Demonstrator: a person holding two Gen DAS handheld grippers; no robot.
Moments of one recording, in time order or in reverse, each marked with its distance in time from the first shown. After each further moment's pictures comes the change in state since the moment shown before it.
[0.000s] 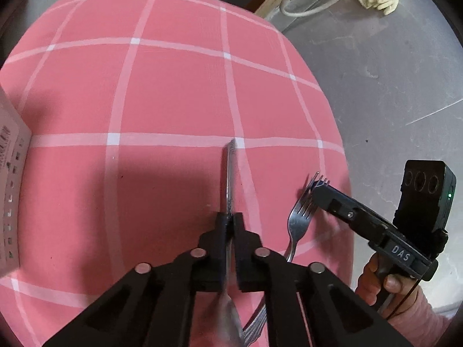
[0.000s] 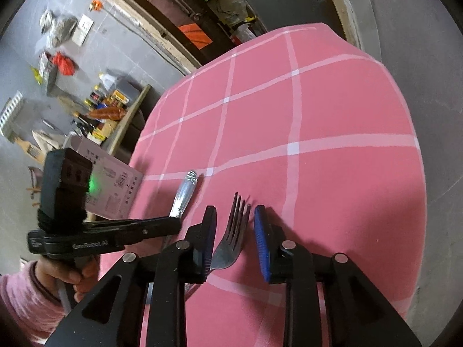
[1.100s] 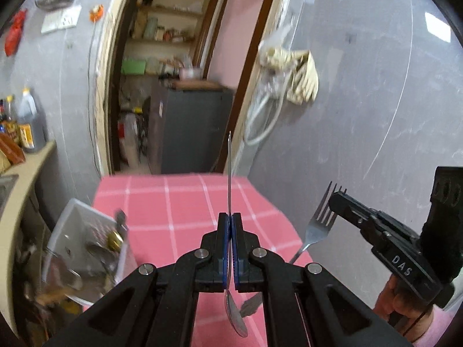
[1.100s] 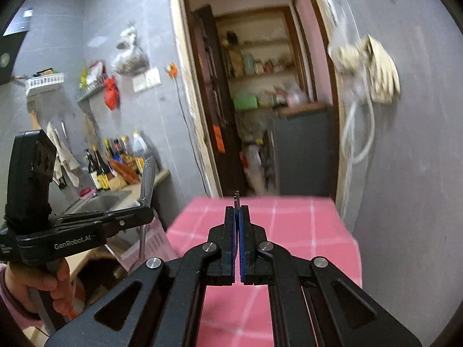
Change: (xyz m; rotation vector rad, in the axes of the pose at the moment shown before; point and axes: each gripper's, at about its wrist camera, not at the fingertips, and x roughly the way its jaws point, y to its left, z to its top) left arm -0.222 -0.064 -0.012 0.297 -0.646 0.098; right arm -0.184 0.187 0.026 -0.368 -0.601 -0.188
